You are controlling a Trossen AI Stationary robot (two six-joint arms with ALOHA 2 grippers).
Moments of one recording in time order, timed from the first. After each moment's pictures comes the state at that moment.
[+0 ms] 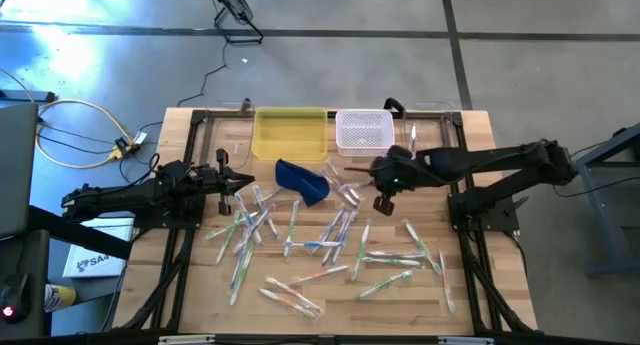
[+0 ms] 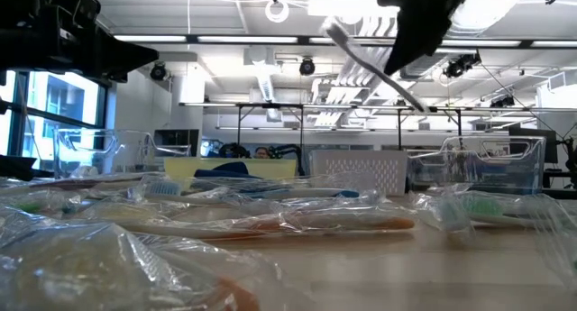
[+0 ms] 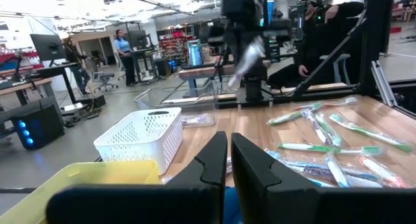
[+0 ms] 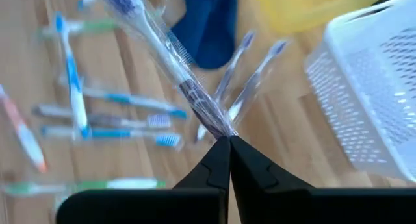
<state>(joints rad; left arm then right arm) 0.17 0.11 0.05 0.18 0.03 0.15 0.02 1.27 1.08 -0.75 0.23 0.33</state>
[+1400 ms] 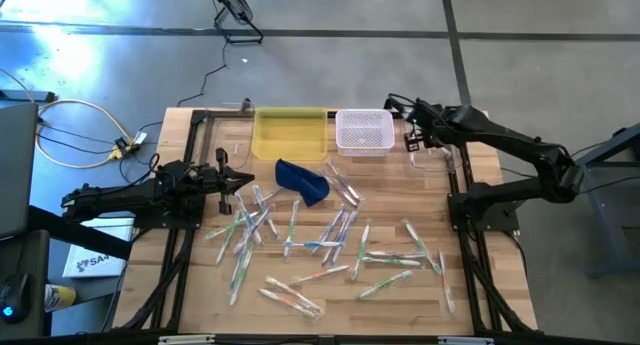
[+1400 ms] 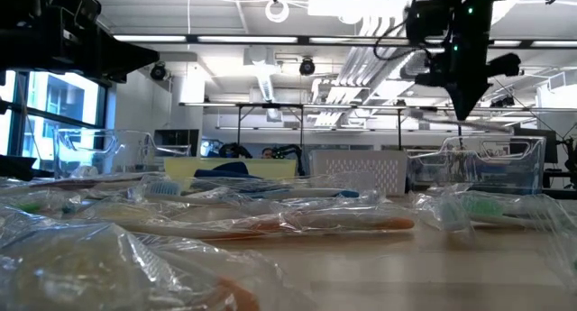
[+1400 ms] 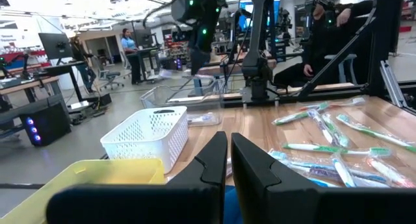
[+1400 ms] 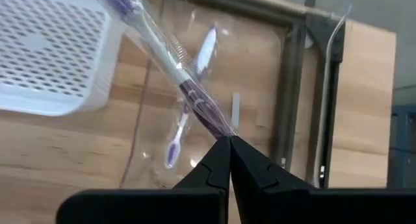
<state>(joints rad) 0.17 0.11 0.05 0.18 0.00 0.15 -0.65 1.22 1.00 -1.14 0.42 0.70</state>
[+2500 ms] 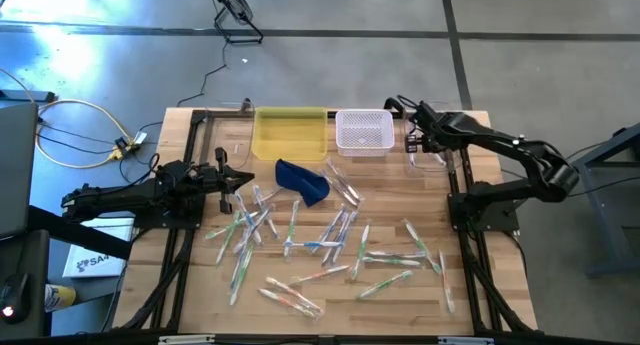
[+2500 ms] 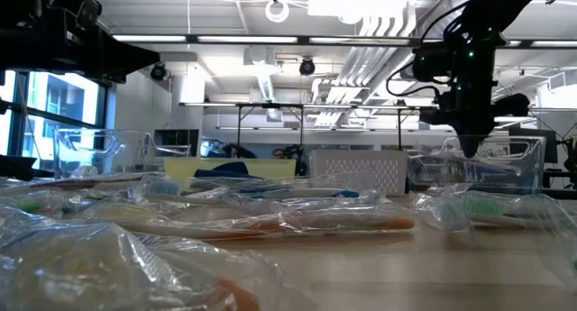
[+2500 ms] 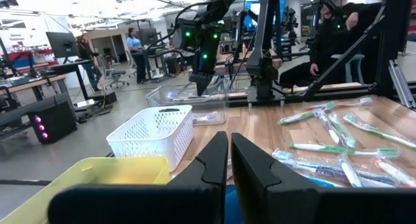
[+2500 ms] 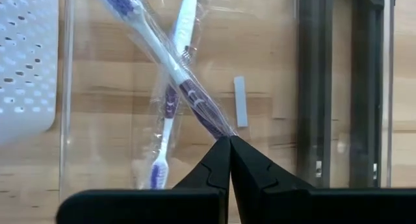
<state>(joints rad) 0.17 0.11 0.05 0.18 -0.02 0.15 -0.81 1.26 0.78 -0.86 0.31 0.70</state>
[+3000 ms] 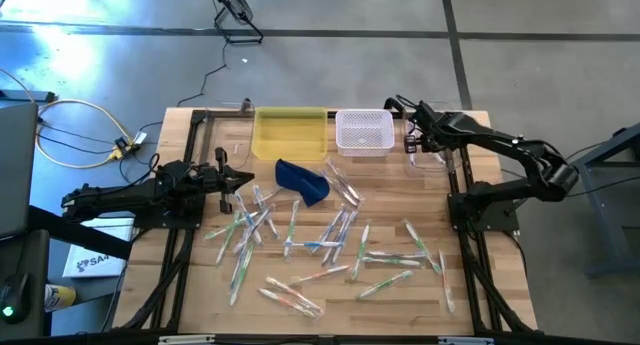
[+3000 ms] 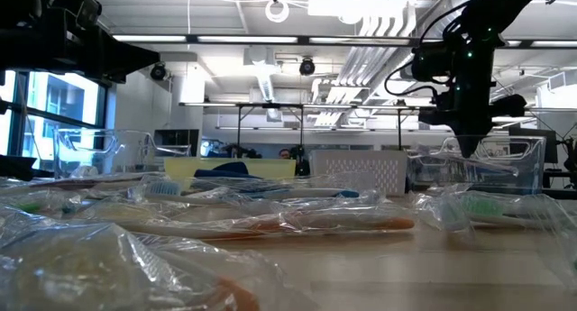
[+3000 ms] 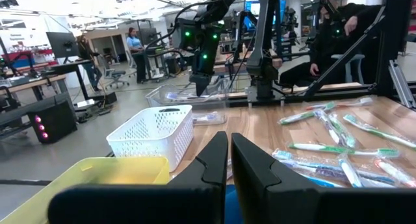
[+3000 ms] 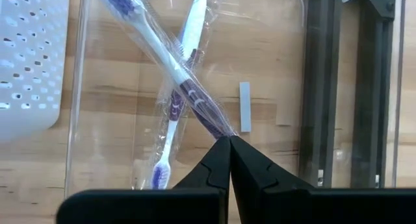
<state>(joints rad) 0.17 0.11 0.05 0.18 -0.02 0.15 -0.81 1.27 0.78 -0.84 0.30 0.65</state>
